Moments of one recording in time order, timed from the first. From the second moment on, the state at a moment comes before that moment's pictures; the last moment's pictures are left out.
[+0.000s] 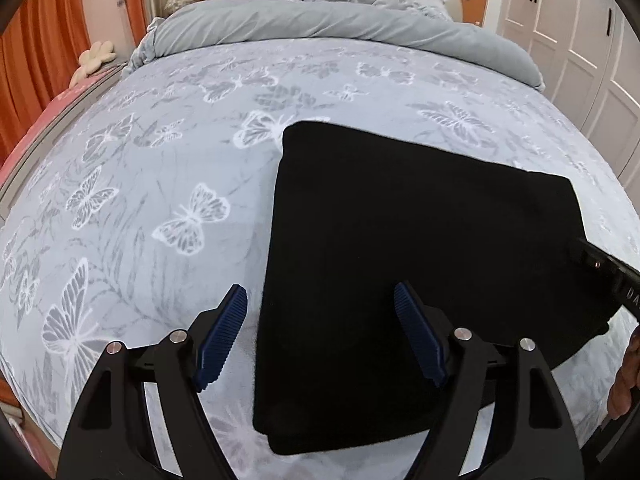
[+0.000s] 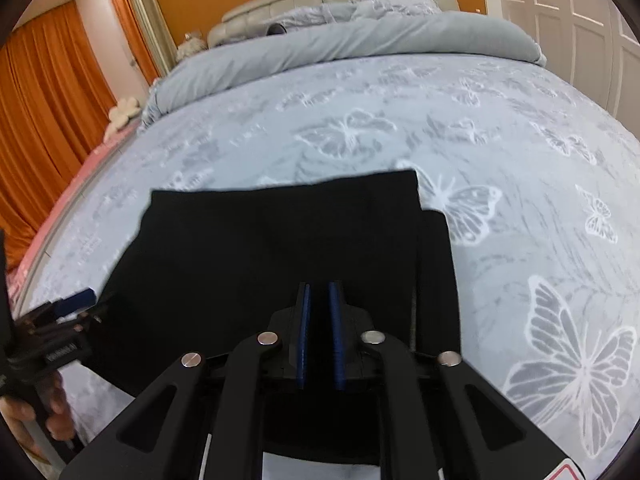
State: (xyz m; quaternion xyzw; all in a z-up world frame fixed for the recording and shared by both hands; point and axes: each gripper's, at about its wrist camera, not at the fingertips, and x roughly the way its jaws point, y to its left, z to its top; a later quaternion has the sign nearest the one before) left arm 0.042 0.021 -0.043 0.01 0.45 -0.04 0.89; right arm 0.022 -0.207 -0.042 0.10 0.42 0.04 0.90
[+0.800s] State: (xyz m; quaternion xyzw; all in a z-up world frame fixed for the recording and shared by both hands) left arm 0.127 0.042 -0.035 -0.11 0.50 -0.10 0.85; right arm 0.106 -0.250 -0.026 0.13 0.48 0.01 0.87
